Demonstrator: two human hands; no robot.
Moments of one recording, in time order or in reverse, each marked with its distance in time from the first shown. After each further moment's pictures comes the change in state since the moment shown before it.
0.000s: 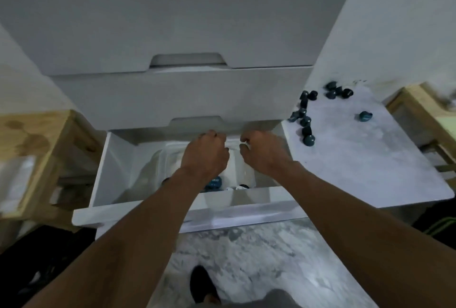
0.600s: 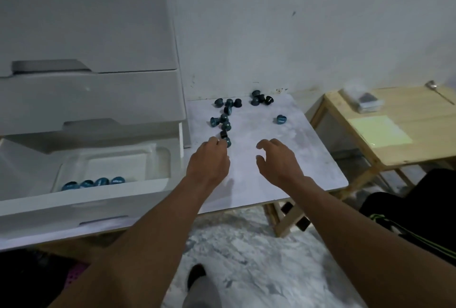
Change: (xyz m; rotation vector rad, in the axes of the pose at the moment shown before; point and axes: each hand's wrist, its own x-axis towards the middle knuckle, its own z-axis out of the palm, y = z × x) left_hand -0.009 0.267 0.048 -0.088 0.061 0.063; right_hand -0.125 0.247 -0.116 -0.015 0.094 0.127
